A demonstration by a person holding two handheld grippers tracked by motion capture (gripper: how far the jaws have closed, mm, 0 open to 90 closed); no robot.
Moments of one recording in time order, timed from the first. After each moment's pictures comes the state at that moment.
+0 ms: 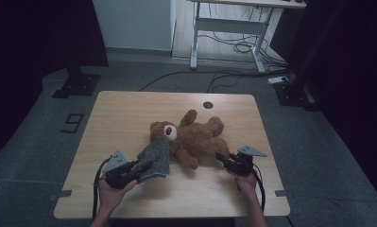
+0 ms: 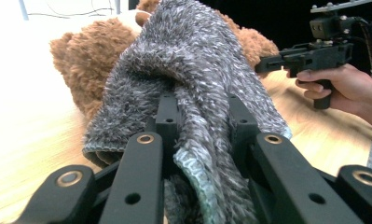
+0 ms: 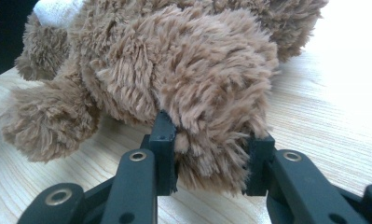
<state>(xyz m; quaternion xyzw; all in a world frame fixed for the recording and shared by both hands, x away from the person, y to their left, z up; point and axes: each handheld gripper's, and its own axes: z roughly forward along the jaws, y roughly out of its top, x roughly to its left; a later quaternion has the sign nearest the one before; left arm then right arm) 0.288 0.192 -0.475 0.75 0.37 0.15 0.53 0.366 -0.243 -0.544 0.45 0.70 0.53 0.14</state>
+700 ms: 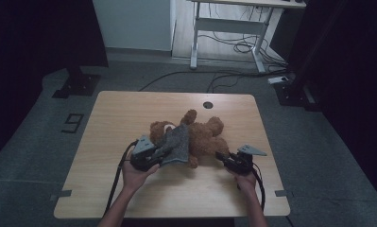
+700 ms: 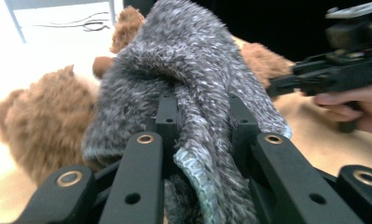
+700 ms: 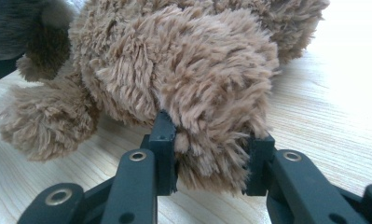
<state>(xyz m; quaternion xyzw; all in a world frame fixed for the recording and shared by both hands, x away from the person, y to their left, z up) 0.346 0.118 -0.463 0.77 0.34 0.18 0.51 0.370 -0.243 -0.544 0.45 0.70 0.54 0.14</state>
